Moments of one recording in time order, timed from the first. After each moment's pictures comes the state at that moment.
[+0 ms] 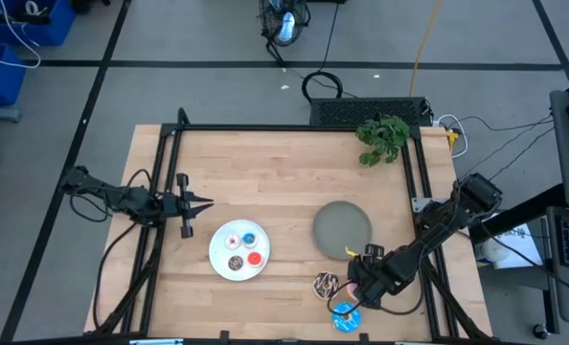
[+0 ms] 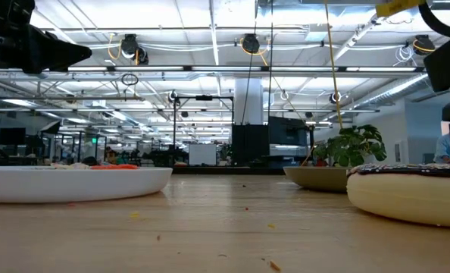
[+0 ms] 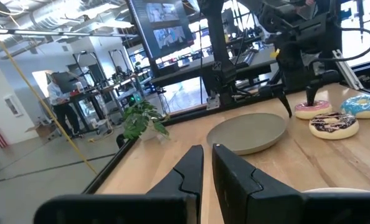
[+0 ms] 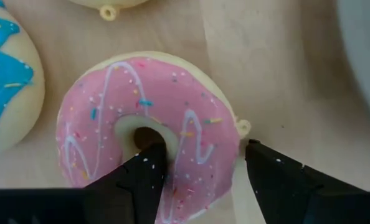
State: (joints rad) left arm -0.37 0.06 0.03 0.10 -0.47 0.33; right arm 0.75 1.68 0.90 -0.66 0.08 0.94
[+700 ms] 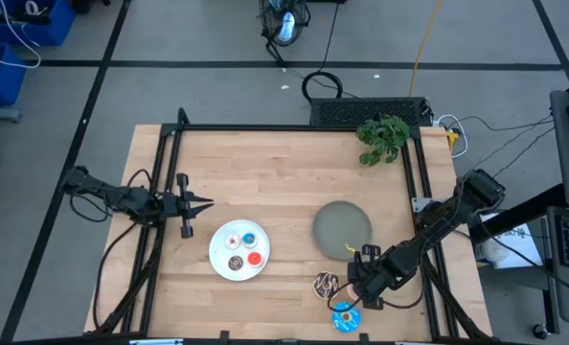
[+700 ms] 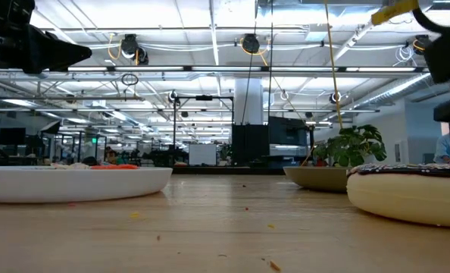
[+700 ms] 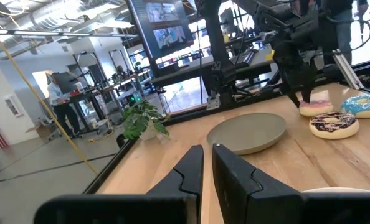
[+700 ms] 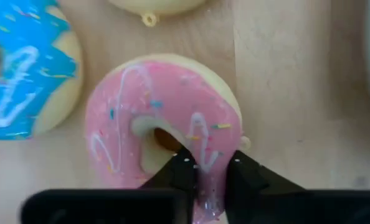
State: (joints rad) left arm -0.37 0.06 0.03 0.10 -0.47 0.34; right arm 0.71 1.62 0.87 -0.63 0.04 0.82
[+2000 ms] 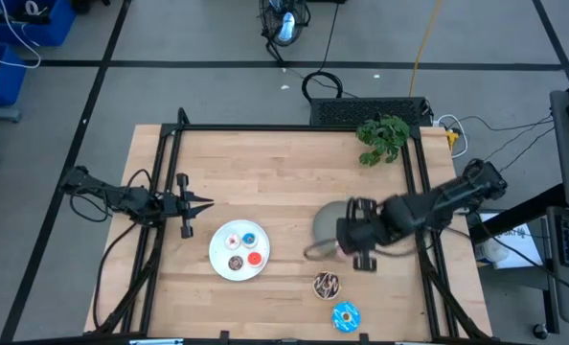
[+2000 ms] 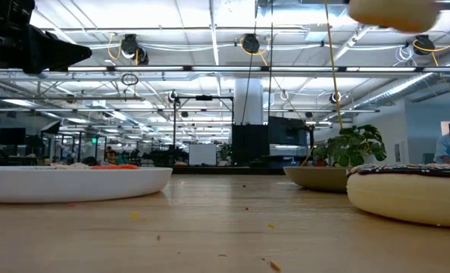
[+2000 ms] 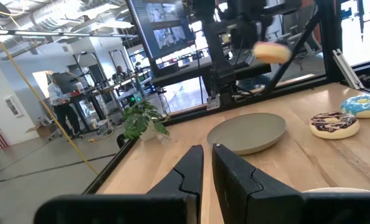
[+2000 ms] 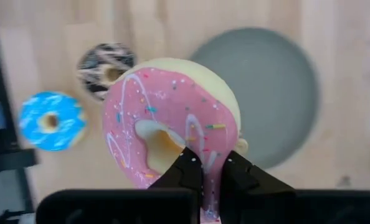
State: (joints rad) left arm -0.37 0.06 0.03 0.10 -0.47 0.34; right arm 0.41 1.55 1.52 -1.37 0.11 0.51
